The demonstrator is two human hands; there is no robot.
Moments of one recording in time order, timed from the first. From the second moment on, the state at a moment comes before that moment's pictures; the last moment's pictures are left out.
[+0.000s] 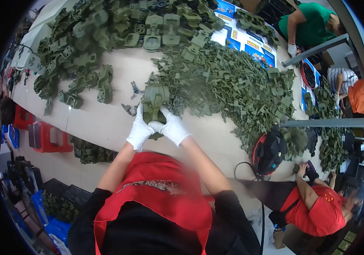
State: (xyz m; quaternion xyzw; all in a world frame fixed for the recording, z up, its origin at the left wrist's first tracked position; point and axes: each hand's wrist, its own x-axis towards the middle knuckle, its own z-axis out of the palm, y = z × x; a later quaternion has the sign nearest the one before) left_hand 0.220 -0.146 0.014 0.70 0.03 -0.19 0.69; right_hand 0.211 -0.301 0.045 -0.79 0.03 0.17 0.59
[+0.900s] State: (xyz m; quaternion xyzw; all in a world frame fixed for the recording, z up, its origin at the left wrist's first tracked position) left_hand 0.207 -0.113 0.060 0.39 -0.06 -0.36 0.85; right_hand 0.217 -0.350 0.013 -0.93 0.03 0.11 0.36
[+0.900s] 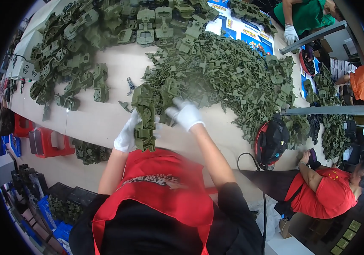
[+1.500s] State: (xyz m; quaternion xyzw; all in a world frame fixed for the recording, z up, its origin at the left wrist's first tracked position) left_hand 0.194 -0.170 0.087 0.54 0.07 -0.15 0.83; right_hand 0.187 -0.320 0.116 -0.75 0.12 -0.01 0.66
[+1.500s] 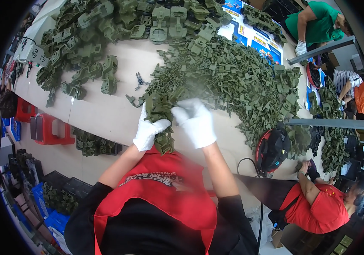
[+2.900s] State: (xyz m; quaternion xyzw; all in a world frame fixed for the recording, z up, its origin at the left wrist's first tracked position) left_hand 0.198 -0.126 0.065 0.33 0.22 -0.28 0.87; right_hand 0.173 -0.352 0.002 -0.94 0.01 0.11 0.34
